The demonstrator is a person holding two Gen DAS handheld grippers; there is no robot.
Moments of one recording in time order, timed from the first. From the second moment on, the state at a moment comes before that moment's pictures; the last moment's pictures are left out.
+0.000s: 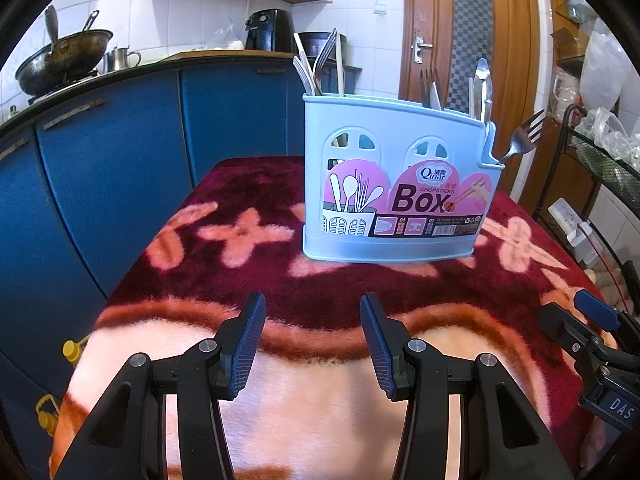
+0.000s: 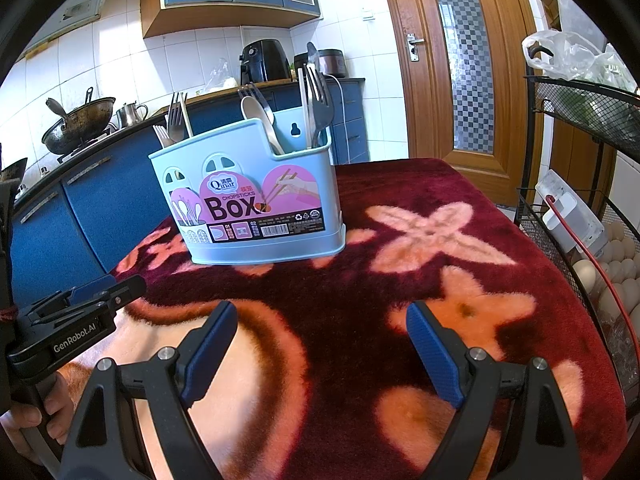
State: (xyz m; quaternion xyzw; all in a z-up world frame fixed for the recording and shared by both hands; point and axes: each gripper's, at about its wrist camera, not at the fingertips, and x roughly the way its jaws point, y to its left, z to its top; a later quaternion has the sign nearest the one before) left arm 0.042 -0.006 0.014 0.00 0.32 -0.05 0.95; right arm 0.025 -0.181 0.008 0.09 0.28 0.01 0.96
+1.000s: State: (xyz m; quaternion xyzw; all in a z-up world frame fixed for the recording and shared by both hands) left arm 0.044 -0.005 0.016 0.00 0.32 -0.05 0.95; right arm 0.024 -0.180 0.009 0.09 0.28 0.01 0.96
